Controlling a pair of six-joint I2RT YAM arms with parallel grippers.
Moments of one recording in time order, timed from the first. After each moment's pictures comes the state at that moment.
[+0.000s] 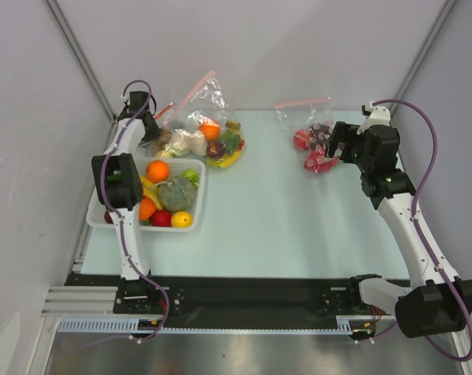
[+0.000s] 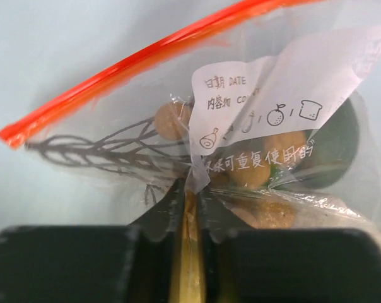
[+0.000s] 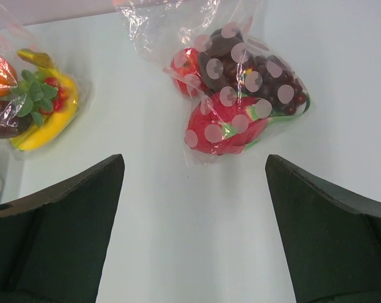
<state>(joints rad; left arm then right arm) 0.07 2.34 2.07 -0.60 -0.17 -0.40 0.13 1.14 1.09 -0.26 0.04 0.20</state>
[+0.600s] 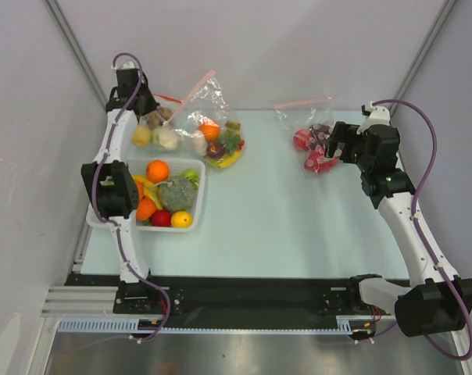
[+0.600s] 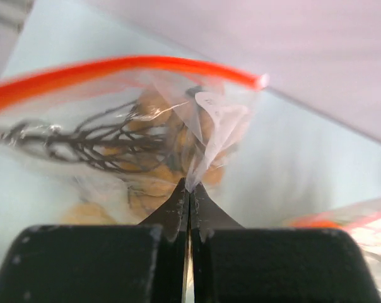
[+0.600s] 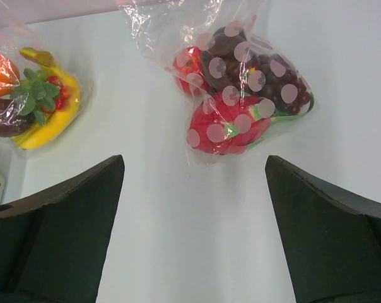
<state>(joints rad) 0.05 2.19 2.09 -0.51 -0.03 -0.39 0.12 1.14 1.09 -0.26 0.03 0.20</state>
